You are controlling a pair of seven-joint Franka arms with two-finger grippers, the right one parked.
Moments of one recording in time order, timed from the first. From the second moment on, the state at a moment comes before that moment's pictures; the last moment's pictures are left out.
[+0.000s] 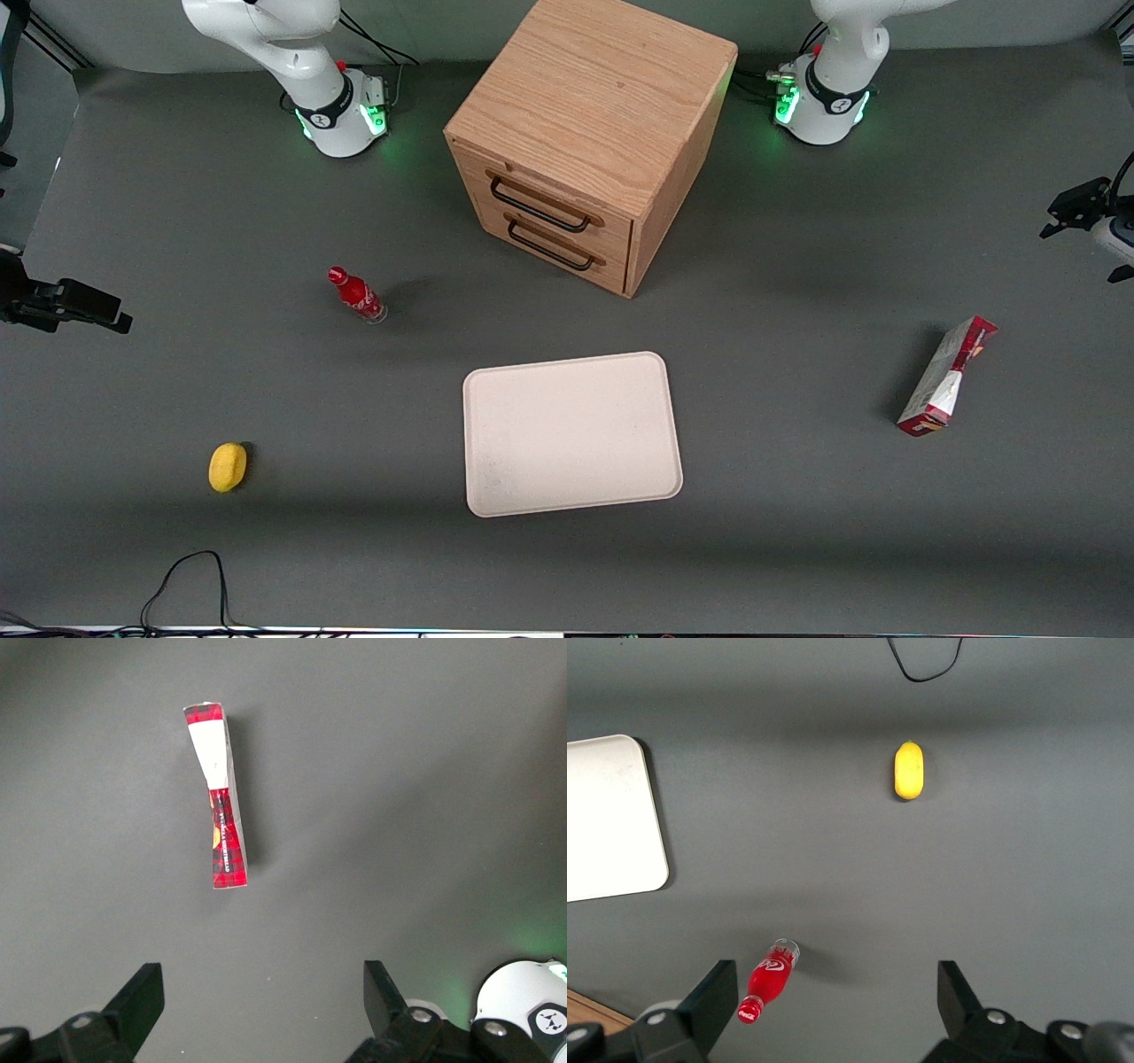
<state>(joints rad) 0.15 -0.01 0.05 -1.80 0.04 1.69 0.94</state>
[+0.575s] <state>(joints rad) 0.15 0.12 0.05 -2.02 0.04 2.10 0.96</state>
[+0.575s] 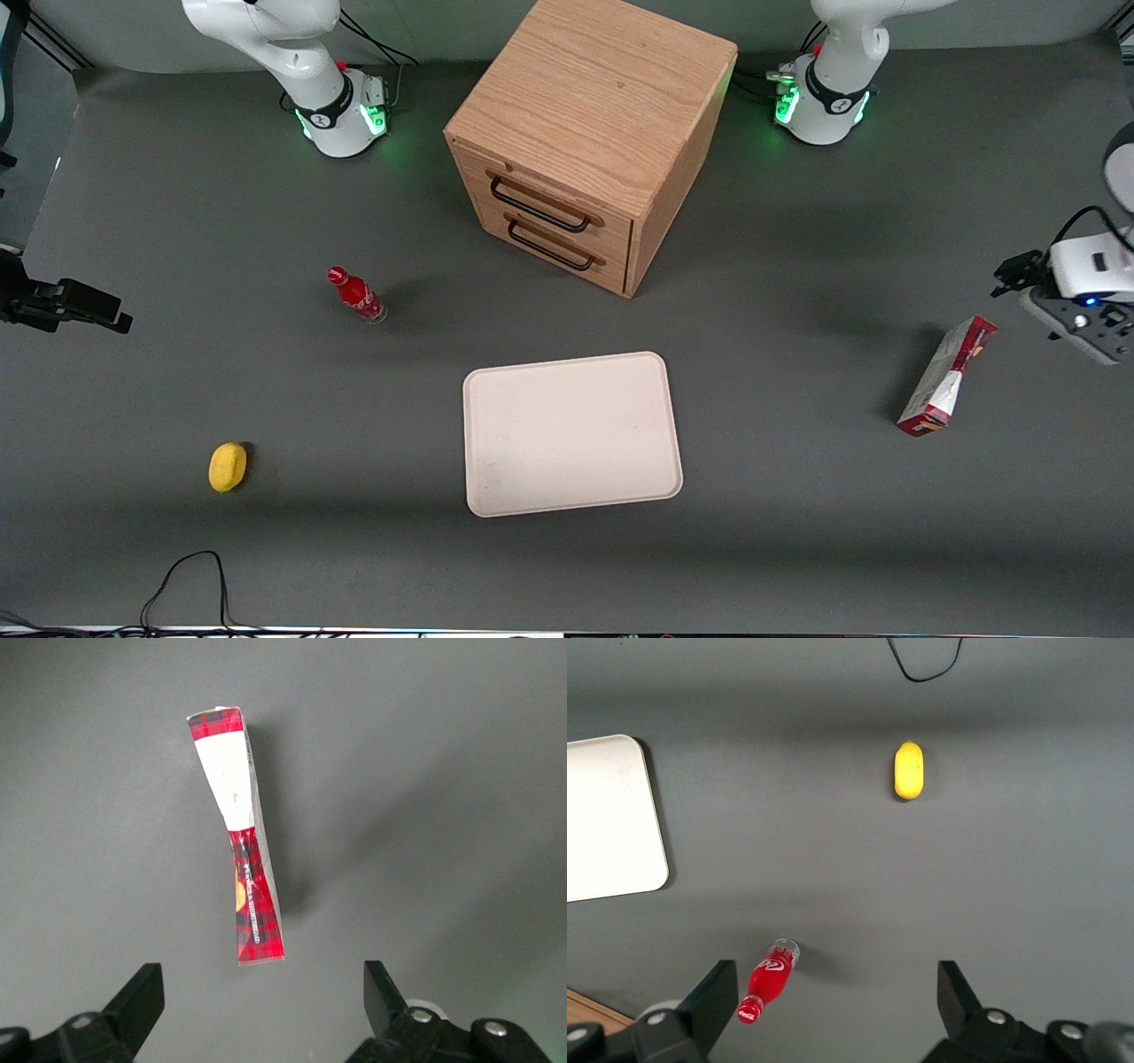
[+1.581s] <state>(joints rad) 0.17 0.29 0.06 -2.26 0.04 2.66 0.96</state>
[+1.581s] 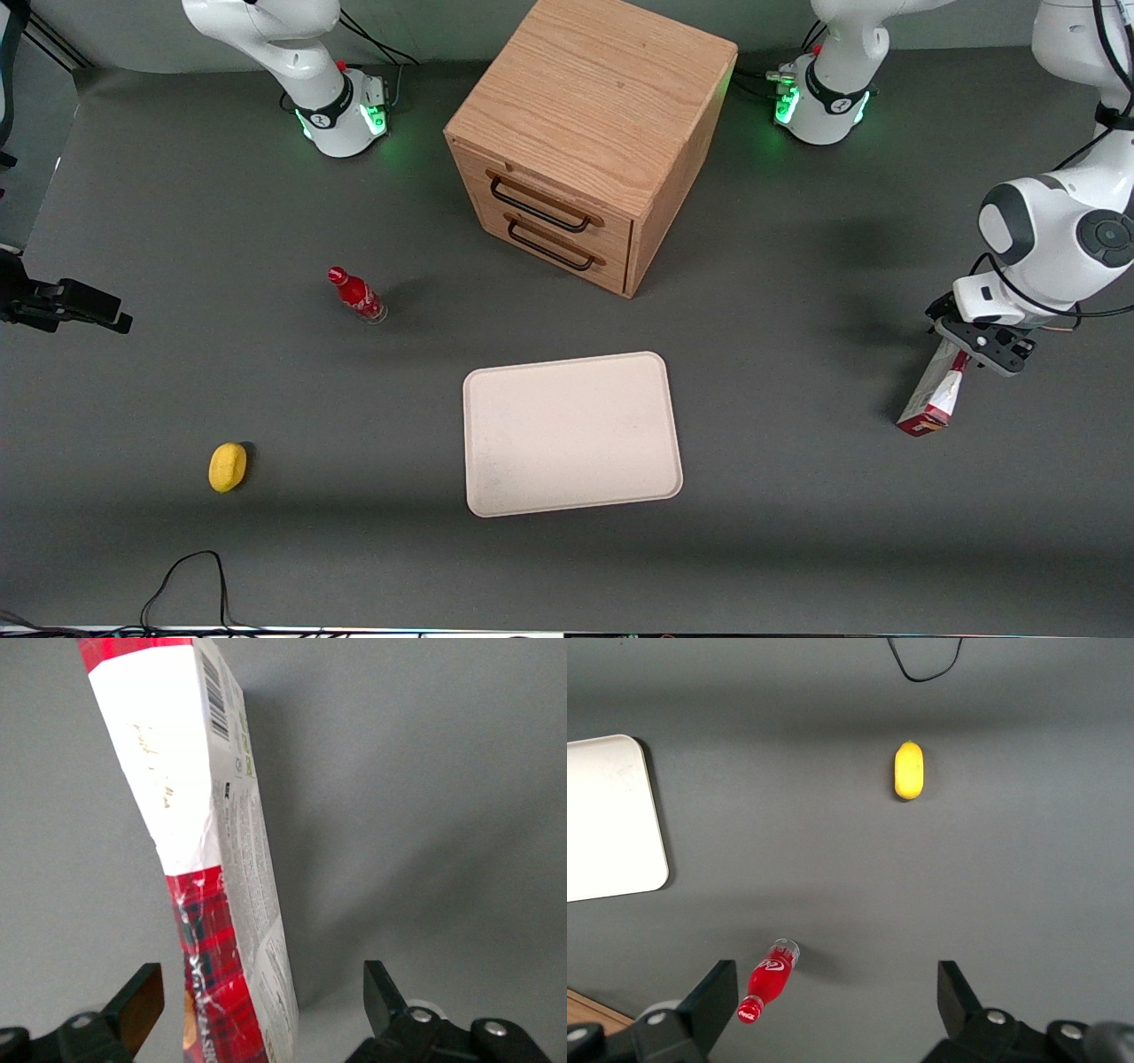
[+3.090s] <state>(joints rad) 0.16 0.33 0.05 -2.01 0.04 2.37 0.85</state>
